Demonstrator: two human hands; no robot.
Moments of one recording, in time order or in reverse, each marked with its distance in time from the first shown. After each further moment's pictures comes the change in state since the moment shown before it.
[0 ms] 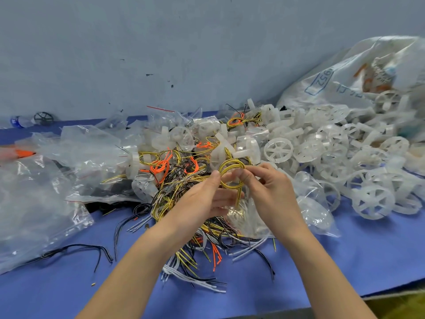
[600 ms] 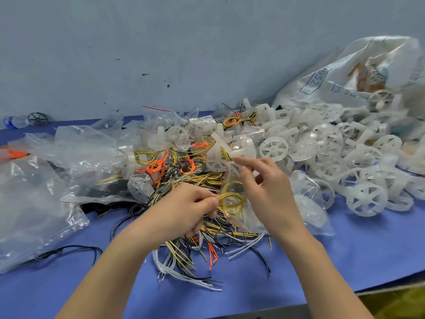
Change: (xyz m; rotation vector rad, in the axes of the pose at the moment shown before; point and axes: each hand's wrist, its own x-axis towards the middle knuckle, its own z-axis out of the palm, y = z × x) left_hand -0.017 0.019 -0.018 0.669 -0.060 0.001; right_hand -0.001 0.002 -0.004 -0.163 0.086 -0.011
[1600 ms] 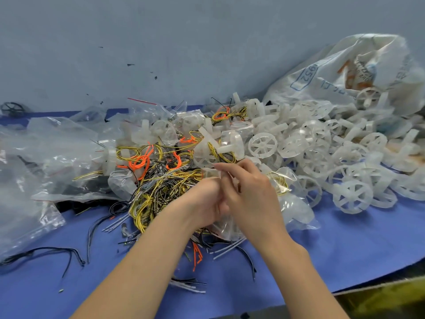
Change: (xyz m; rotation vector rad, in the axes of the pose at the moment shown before) left_hand 0.062 0.031 0.059 -0.924 -0.112 -0.242; right_hand -0.009 0.004 0.008 -0.280 -0.012 -0.098
